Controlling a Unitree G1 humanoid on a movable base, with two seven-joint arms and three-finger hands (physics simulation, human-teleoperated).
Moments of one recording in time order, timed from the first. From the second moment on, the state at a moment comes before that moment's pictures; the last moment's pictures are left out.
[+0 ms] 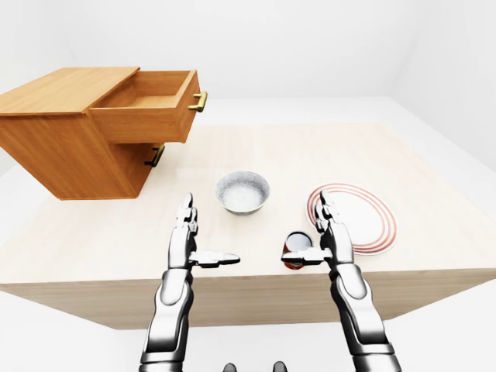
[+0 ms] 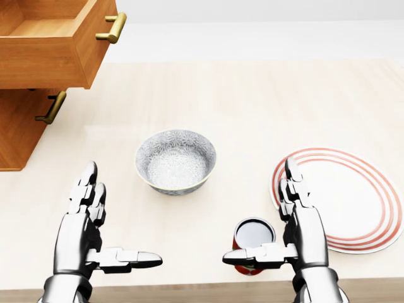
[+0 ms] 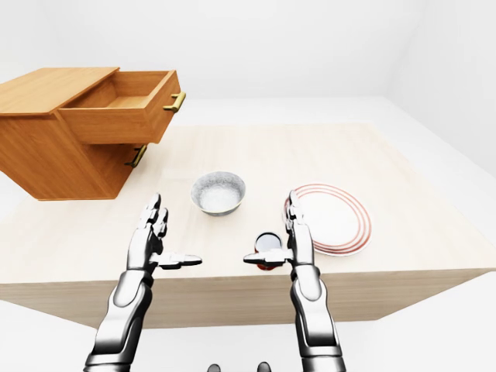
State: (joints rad) left arm 0.00 0.01 0.01 -0.01 -0.01 0.00 -0.01; right arm 0.01 -0.01 -0.01 -0.02 0.00 0.00 0.01
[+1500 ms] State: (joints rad) left arm 0.03 0.02 0.04 -0.05 -0.01 -0.03 -0.04; right arm -0.01 -0.01 -0.03 0.01 -0.01 0.05 0.00
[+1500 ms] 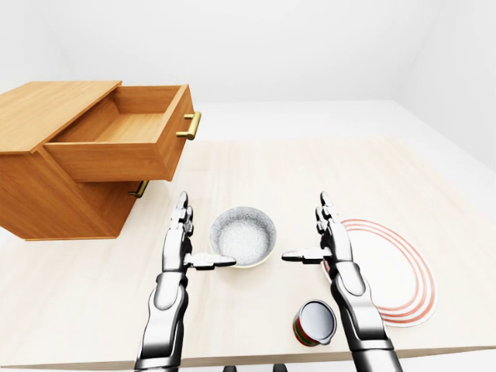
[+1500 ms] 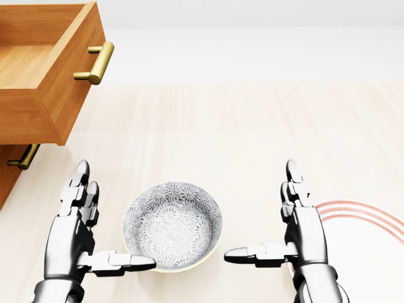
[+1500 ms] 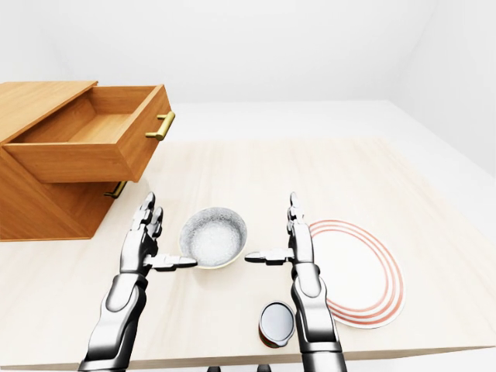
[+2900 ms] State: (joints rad) left arm 0.08 0.08 -0.22 0.17 1.30 -0.09 0.52; right arm -0.03 -0.01 -0.02 0.07 -0.01 0.01 -0.01
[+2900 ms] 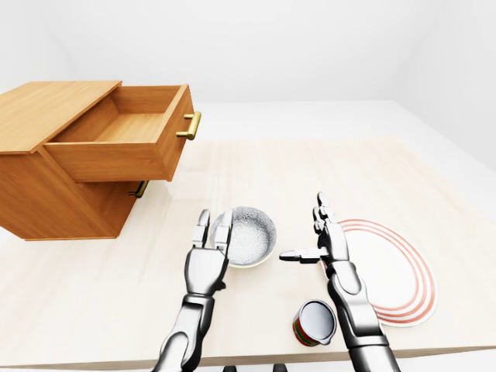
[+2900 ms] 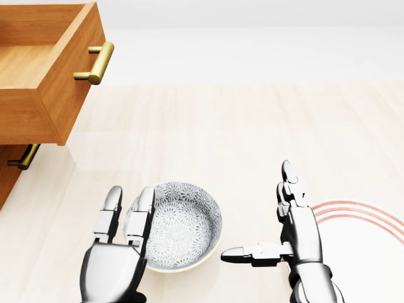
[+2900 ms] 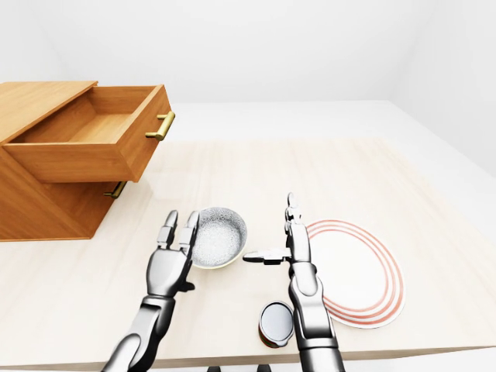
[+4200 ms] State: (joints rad) left arm -0.01 0.10 -0.30 0.30 1.46 -0.09 0.52; right arm -0.04 -0.01 -0.01 0.10 -0.02 0.00 0.00
